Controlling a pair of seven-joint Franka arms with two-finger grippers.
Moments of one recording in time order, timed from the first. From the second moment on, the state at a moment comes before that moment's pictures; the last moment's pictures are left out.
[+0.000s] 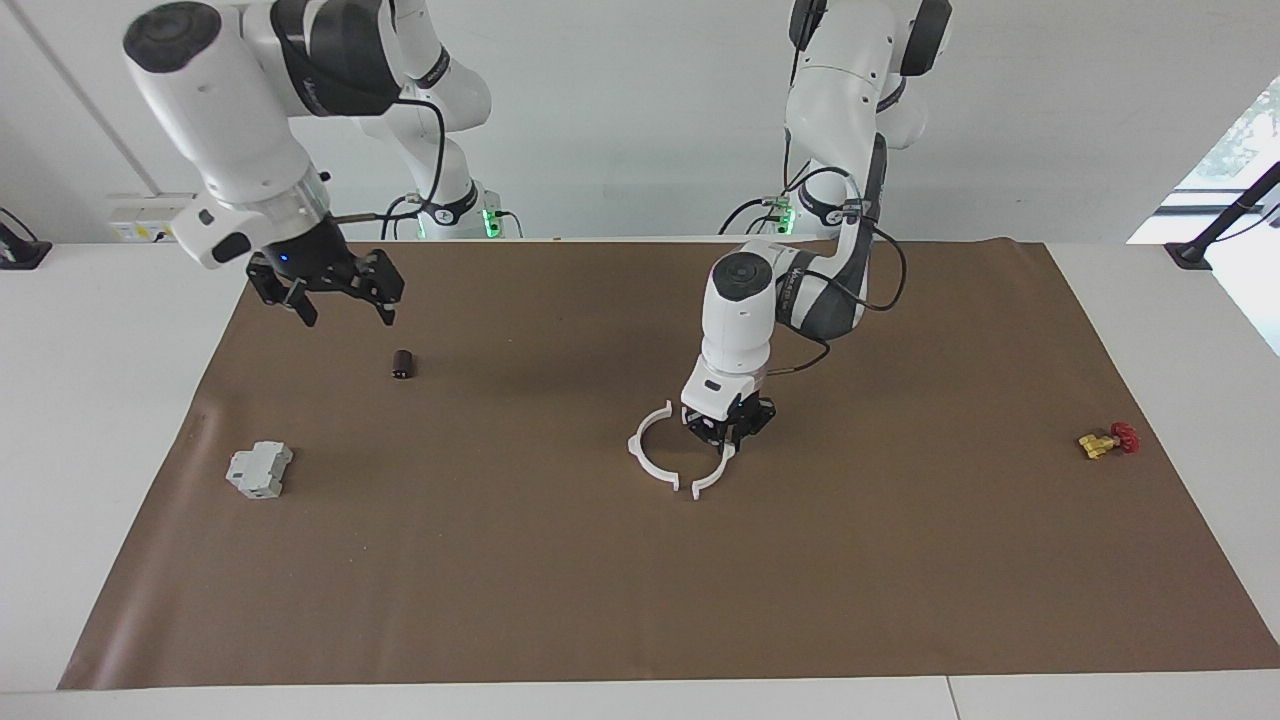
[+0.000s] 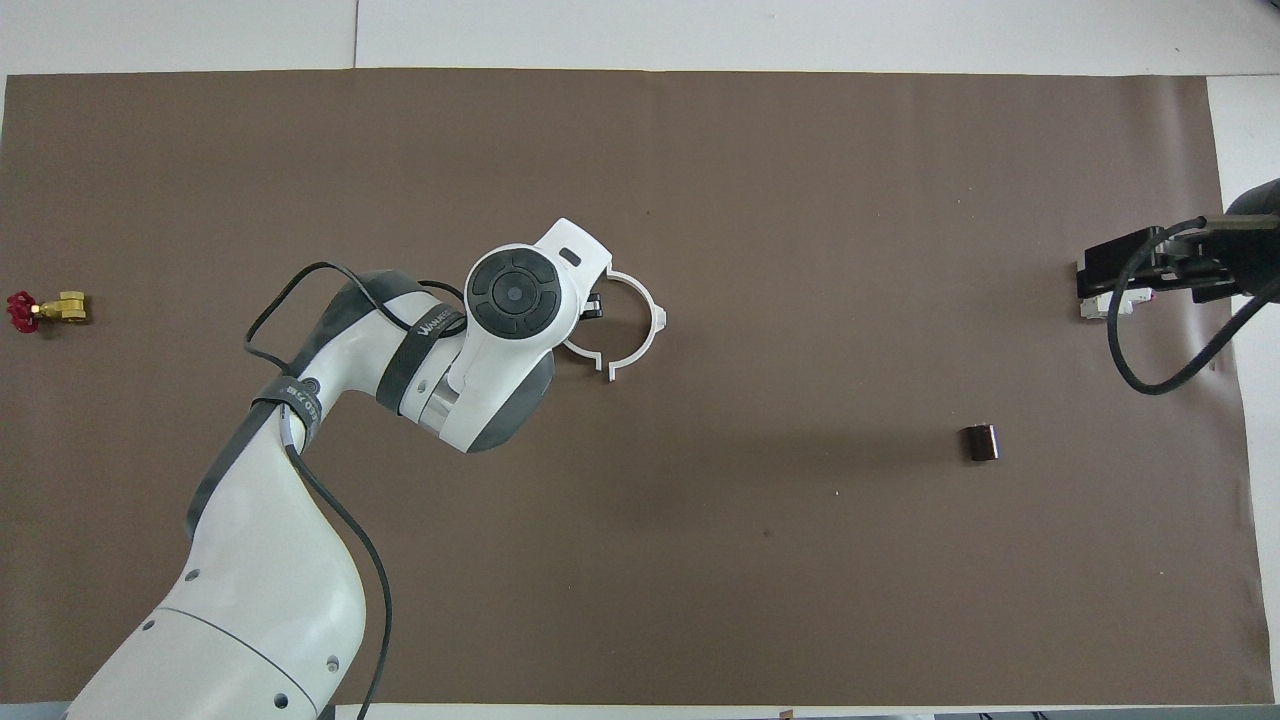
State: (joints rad) left arm -0.65 0.45 0.06 -1.82 0.12 2.36 -0.72; right arm 0.11 0.01 -0.11 -1.58 0.02 1.59 0.06
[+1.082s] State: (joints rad) left arm -0.67 0.44 0.07 -1.84 0.13 2.36 -0.74; right arm 0.09 -0.01 -0.10 -1.60 -0.01 1.57 0.06
